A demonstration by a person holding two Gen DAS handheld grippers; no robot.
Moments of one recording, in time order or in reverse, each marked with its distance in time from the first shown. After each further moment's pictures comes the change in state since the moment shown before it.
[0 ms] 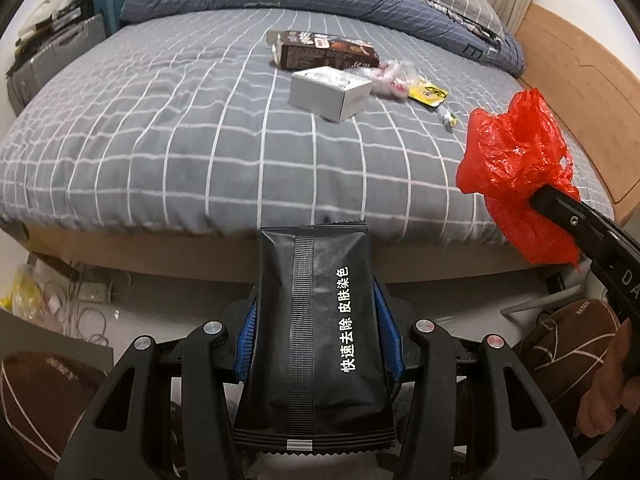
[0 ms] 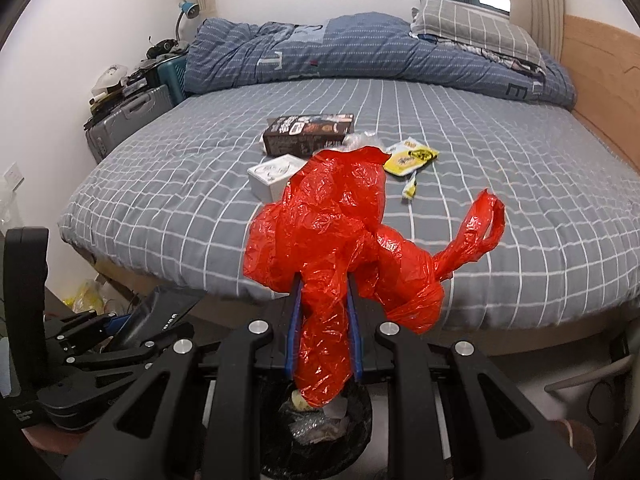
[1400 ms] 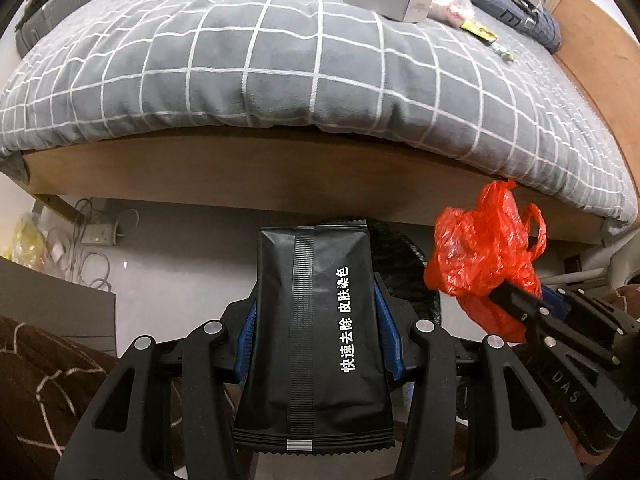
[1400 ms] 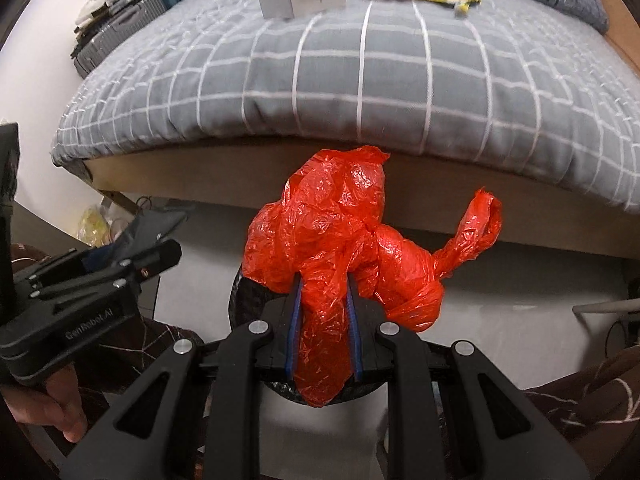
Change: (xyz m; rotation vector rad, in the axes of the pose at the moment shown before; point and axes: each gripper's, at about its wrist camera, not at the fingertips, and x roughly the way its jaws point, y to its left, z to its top) left arm 0.052 0.036 -0.051 -0.067 0.177 0.061; right arm 0.086 0.024 -0.099 0.013 0.387 0.031
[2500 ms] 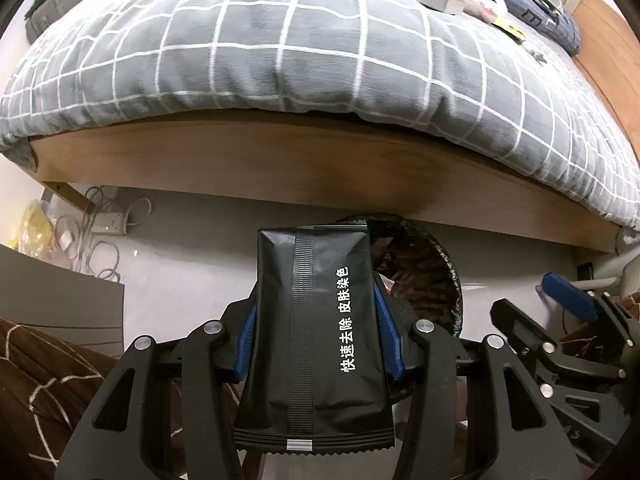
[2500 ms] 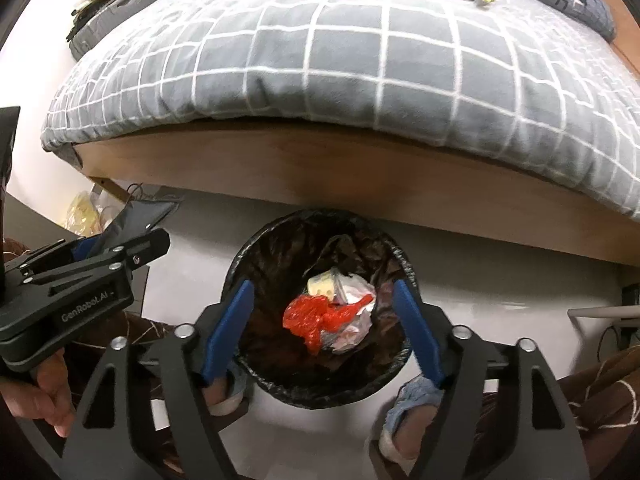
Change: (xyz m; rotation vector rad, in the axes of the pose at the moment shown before) left arm 0.014 0.007 -0.002 -0.034 0.024 0.037; right arm 0.008 0.003 0.002 -0.023 -0.008 -0.049
